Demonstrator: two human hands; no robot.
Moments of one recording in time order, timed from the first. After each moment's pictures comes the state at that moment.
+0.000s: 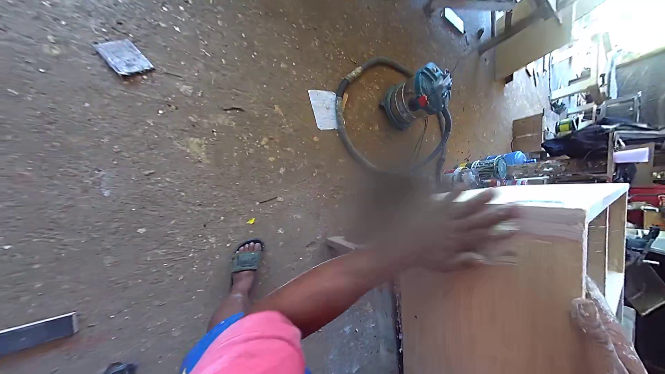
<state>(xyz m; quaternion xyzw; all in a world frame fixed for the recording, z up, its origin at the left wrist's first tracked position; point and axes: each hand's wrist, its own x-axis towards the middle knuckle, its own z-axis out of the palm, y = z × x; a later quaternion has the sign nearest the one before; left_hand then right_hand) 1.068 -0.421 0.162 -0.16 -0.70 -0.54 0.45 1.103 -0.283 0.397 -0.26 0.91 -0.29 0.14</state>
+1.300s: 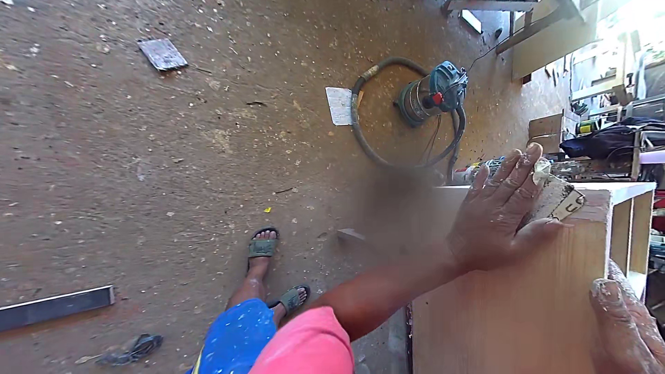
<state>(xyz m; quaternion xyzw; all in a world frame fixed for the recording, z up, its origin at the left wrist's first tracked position) 1.065 -0.403 0.225 0.05 -0.63 -0.64 0.44 1.104 -0.287 0.397 -0.26 0.92 -0.27 0.13</state>
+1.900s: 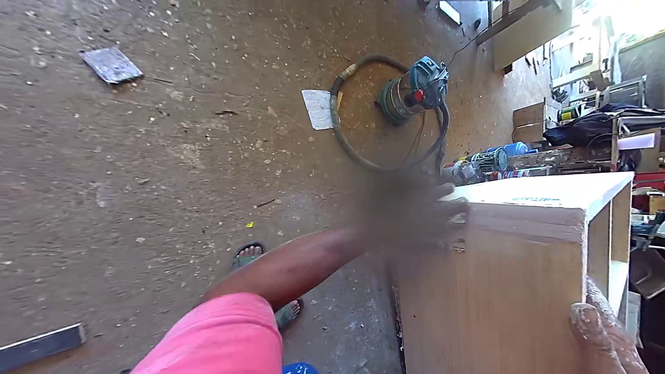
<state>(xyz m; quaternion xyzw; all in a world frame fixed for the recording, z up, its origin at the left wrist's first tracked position) 1.053 -0.454 0.120 -0.22 -0.72 -0.45 0.48 1.106 -0.285 0.399 -0.24 0.91 -0.31 0.15</state>
